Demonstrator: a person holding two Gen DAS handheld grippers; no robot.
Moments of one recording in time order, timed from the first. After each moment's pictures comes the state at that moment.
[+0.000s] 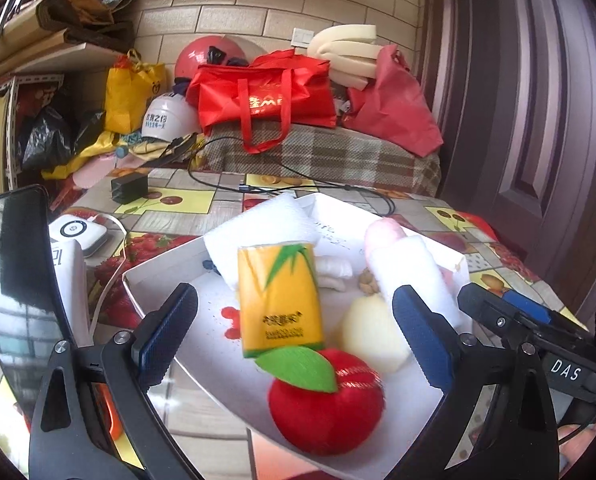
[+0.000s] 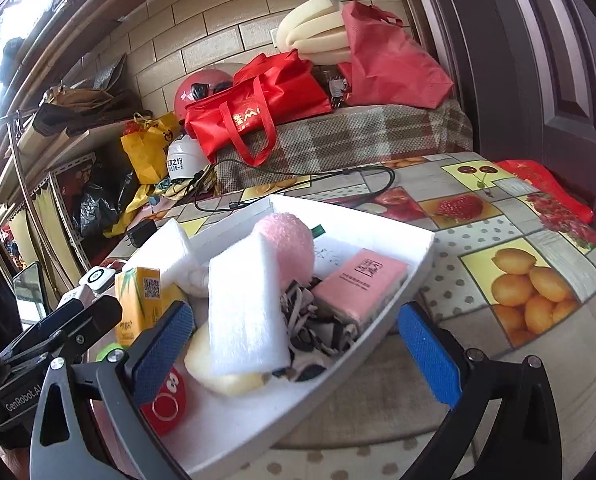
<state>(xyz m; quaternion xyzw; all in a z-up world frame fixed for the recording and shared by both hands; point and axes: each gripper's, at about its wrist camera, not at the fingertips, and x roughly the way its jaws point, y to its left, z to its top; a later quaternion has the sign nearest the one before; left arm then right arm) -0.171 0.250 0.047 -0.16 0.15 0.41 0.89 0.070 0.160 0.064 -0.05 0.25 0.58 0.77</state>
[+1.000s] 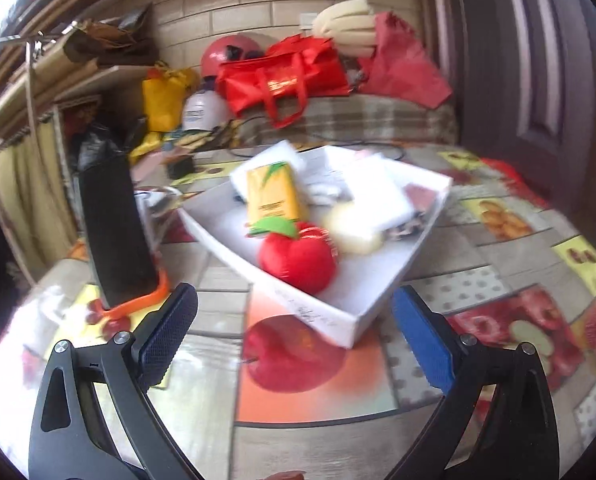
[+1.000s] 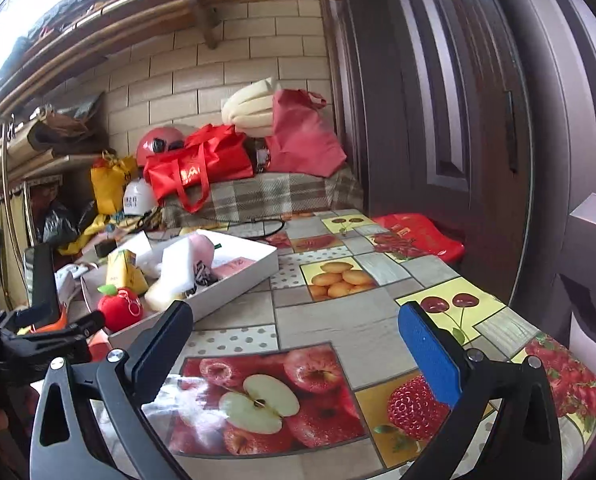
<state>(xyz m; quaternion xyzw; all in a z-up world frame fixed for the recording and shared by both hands) -0.173 0.129 0.040 -0.10 0.23 0.50 0.83 0.046 -0.034 0.086 -0.04 0.13 0.48 0.87</state>
